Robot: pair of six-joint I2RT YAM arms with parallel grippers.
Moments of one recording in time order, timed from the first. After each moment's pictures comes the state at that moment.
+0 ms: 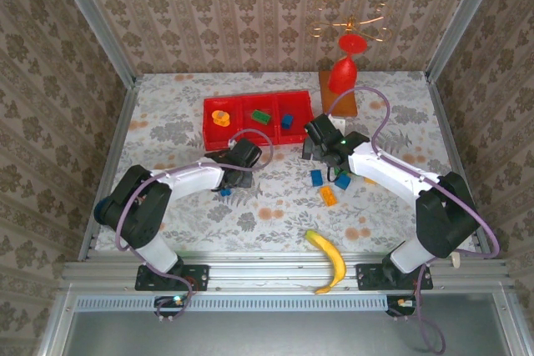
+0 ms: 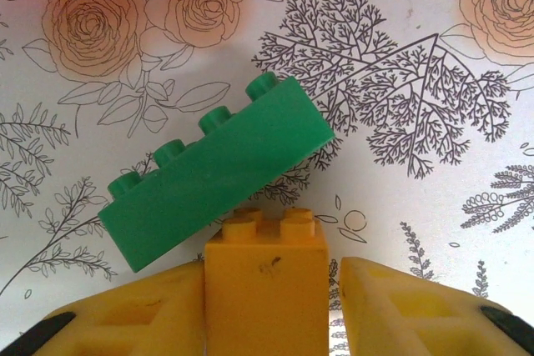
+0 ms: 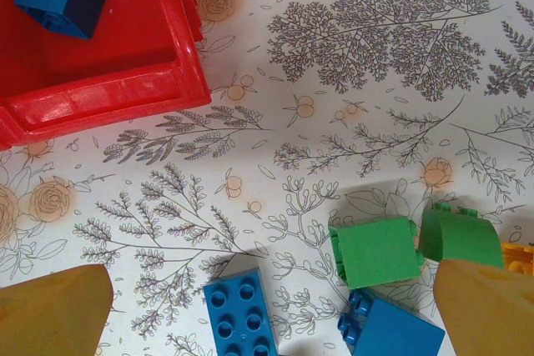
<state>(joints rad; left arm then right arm) -0.72 1.64 0.91 -0.45 -0.27 -0.48 0.57 1.54 1.12 -0.63 0.42 0.66</state>
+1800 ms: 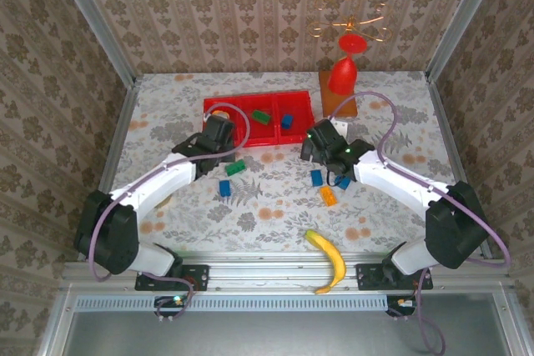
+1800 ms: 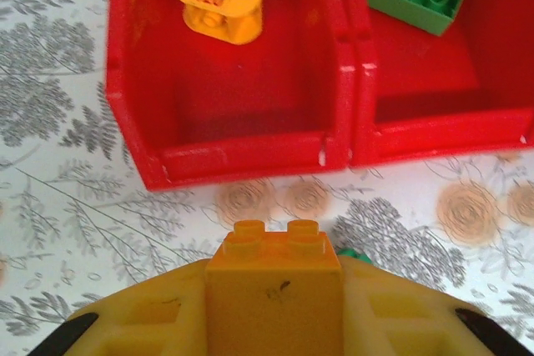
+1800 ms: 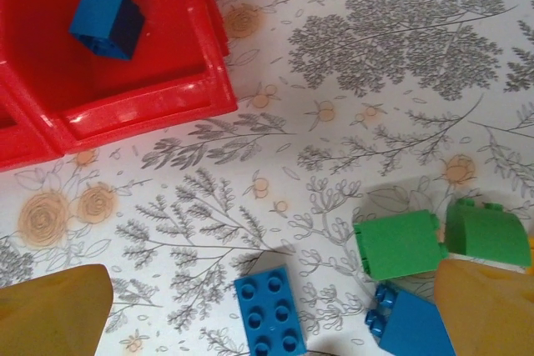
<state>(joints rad) -0.55 1.42 0.97 -0.41 -0.30 -0.36 0.60 1.47 1.04 -0.54 0.42 0.71</state>
